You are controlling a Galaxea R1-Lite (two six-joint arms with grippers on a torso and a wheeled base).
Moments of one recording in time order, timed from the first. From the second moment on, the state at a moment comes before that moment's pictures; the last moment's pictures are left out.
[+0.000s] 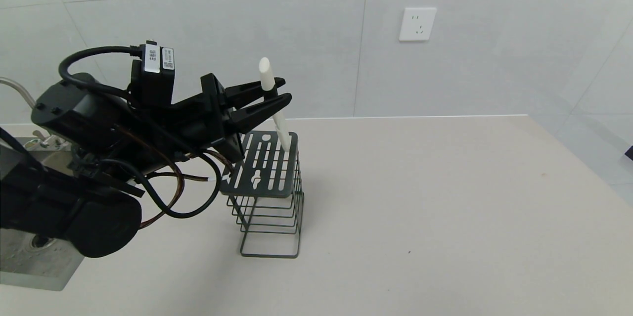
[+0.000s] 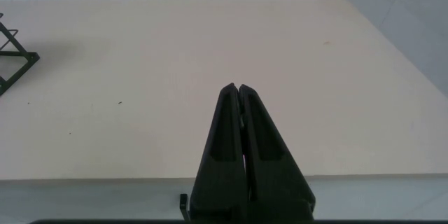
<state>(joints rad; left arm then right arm) -0.39 1.81 -0.74 -1.57 -0.88 0.05 0.00 0.00 0.00 0.00 0.01 -0.01</state>
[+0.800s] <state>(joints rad) -0.39 1.86 -0.73 -1.57 -0.85 0.05 0.00 0.00 0.00 0.00 0.01 -0.01</state>
